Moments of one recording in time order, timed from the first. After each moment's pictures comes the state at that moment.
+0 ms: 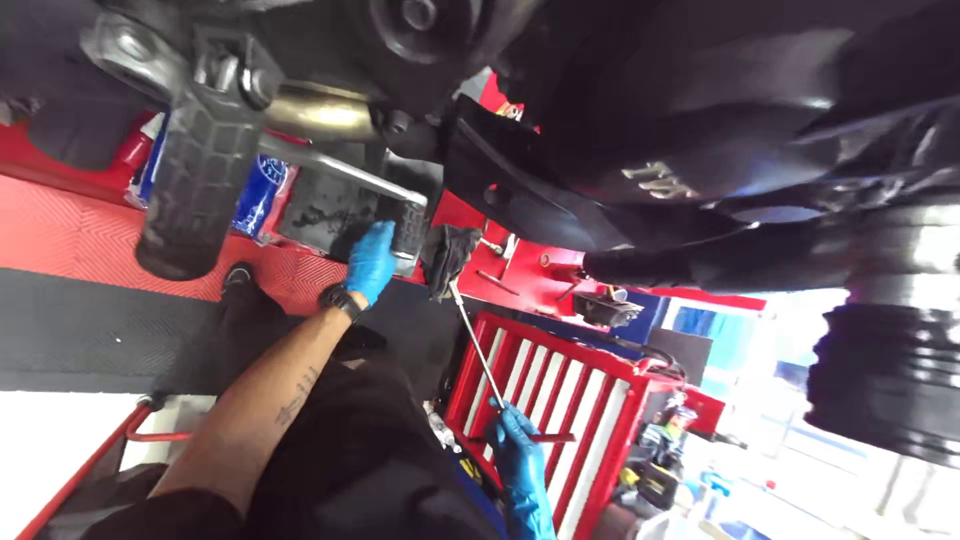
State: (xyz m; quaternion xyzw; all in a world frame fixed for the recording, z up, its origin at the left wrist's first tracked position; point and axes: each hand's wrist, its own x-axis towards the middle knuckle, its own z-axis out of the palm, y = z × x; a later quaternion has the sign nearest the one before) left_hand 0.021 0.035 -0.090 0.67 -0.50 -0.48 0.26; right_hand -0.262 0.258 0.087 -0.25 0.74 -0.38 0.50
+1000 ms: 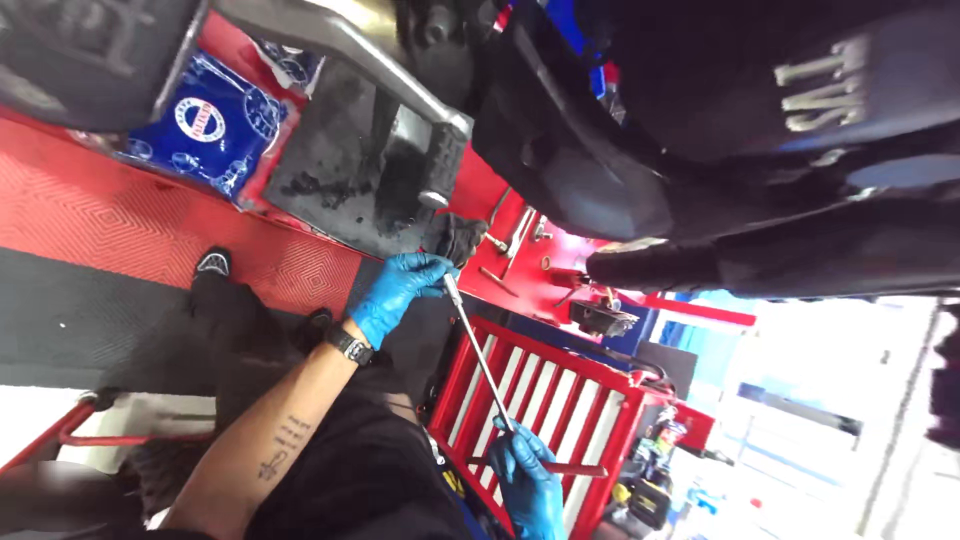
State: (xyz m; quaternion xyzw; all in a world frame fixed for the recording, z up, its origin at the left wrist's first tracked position) left_hand -0.019 0.089 -0.059 0.33 -0.11 -0.78 0.52; right_hand -0.271 0.272 0.088 -0.31 0.64 -0.39 0.58
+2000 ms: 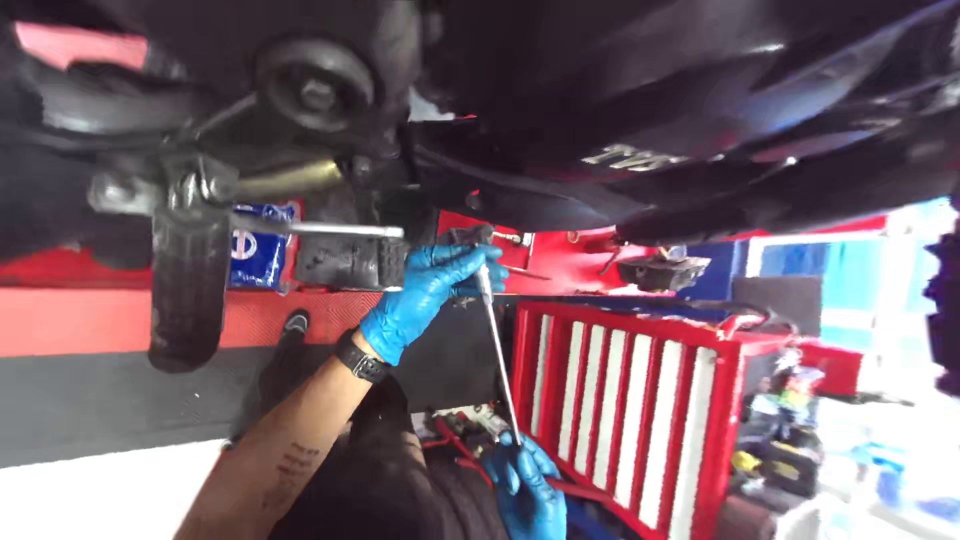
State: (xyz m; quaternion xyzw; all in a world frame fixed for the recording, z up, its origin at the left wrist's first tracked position) left_hand 0.034 0.026 0.050 0.20 -0.22 -0.83 0.48; right_hand -0.157 0.285 0.091 -0.22 0.58 -0.53 0.58
